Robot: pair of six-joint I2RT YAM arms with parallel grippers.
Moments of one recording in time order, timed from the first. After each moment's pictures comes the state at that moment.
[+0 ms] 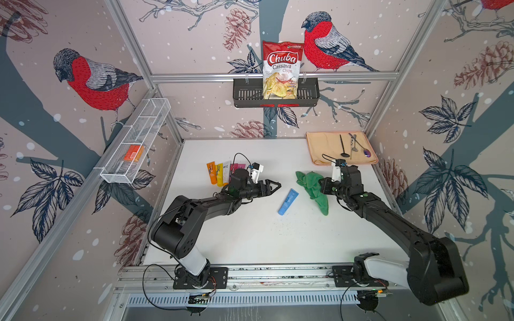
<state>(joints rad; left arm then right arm) -0.51 1.61 0.77 0.38 0.63 -0.71 0.29 1.22 0.68 -0.10 -0.20 0.32</state>
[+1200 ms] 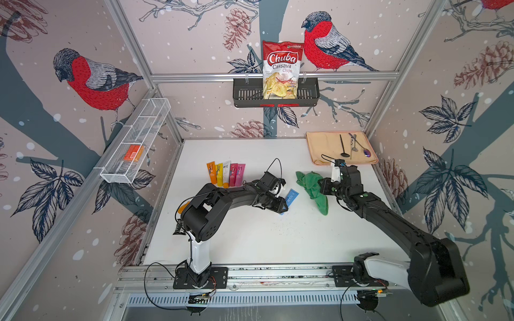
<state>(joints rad) -0.71 1.92 1.10 -0.25 0.49 -0.28 0.30 1.21 0.68 -0.12 -0.20 0.32</state>
